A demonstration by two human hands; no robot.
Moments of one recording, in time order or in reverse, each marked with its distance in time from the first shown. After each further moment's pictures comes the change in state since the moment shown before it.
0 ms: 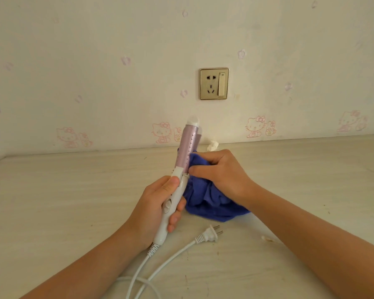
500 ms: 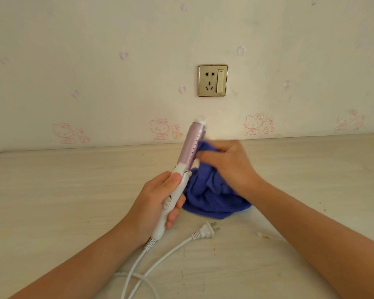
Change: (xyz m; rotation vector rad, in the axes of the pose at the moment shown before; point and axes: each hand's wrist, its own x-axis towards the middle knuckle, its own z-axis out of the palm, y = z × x) left_hand 0.001 0.001 0.001 0.034 -0.023 0.017; right_hand 0.001 -0.005 -0.006 0.074 0.159 -0.012
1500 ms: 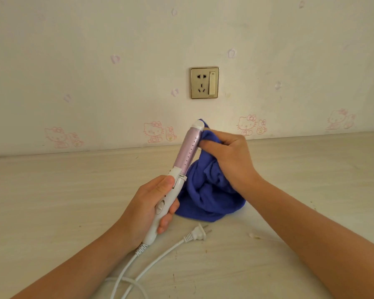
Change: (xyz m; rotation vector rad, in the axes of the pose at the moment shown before) left_hand 0.000 -0.001 0.000 0.033 -0.033 -0.025; right_hand 0.007 -0.004 -0.012 0.078 0.164 -0.075
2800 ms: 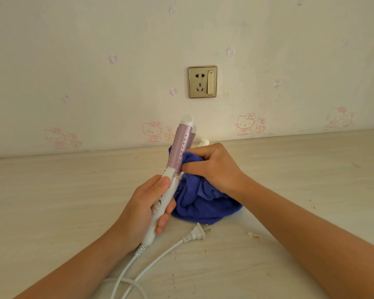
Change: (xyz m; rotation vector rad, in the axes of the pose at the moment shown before) left_hand 0.000 -0.002 -0.003 -0.004 0.003 0.021; right_hand -0.007 0.007 0.007 -0.157 -0.355 0.013
